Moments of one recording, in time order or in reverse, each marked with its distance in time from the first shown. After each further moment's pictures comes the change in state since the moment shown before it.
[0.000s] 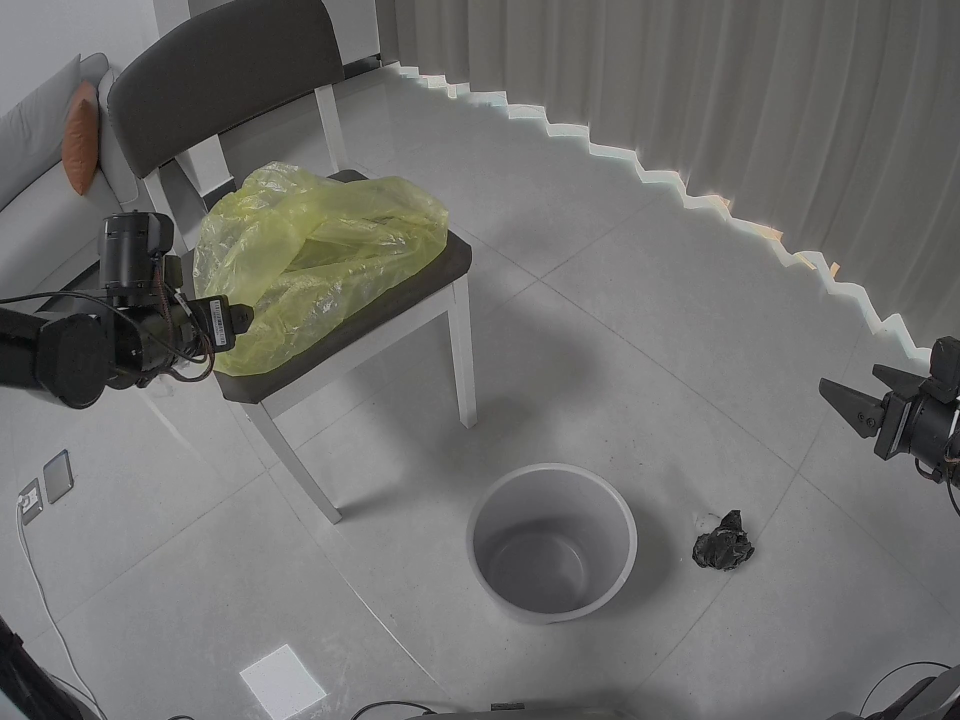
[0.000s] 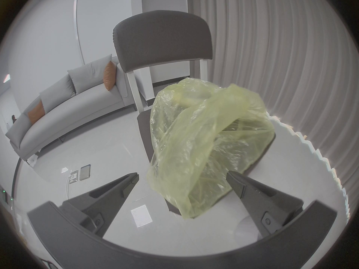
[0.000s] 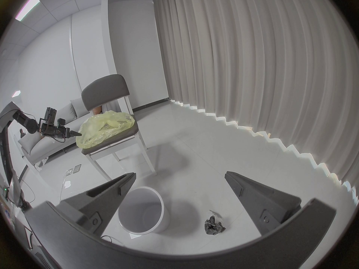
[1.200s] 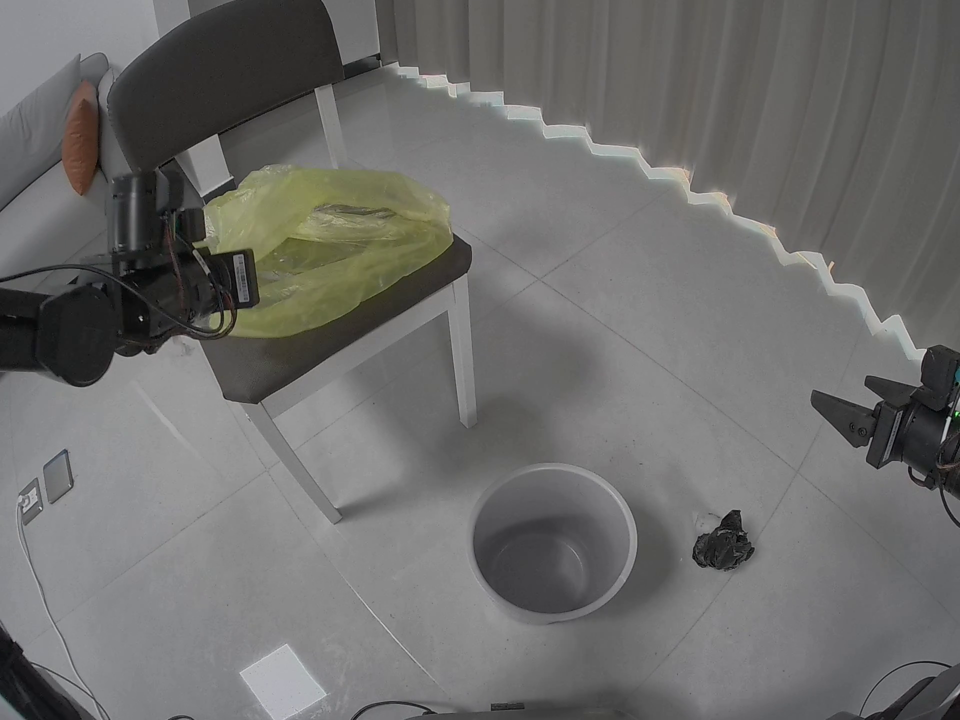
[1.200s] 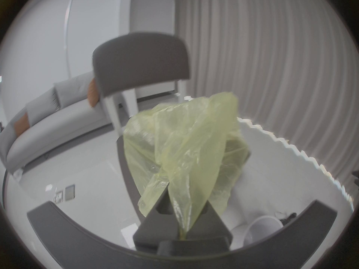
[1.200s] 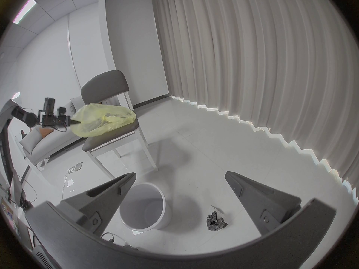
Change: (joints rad) left arm -0.066 0.000 -0.096 -0.050 -0.061 0.060; right arm 0.007 0.027 0.013 -0.002 0.004 0.007
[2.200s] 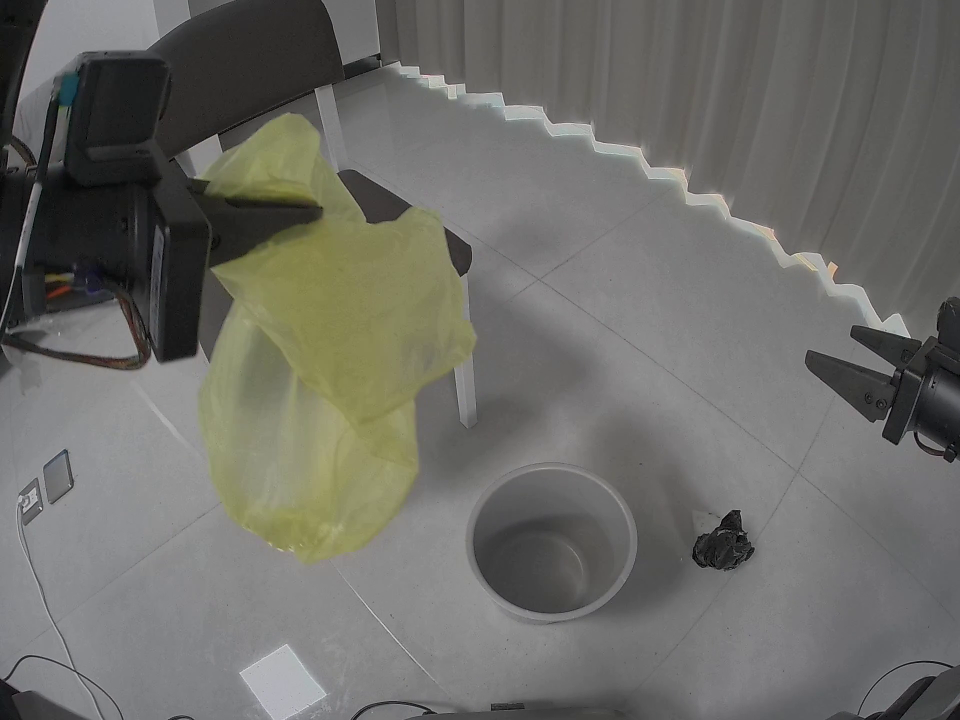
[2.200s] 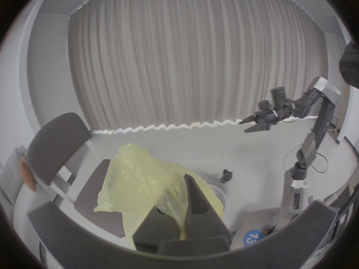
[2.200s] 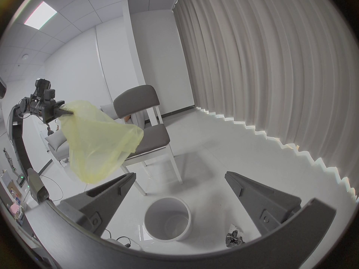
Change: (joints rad) left arm -0.506 -0.440 -0.180 0.619 -0.194 0.423; right arm 0.114 -0.080 -0.133 0.097 0.119 0.000
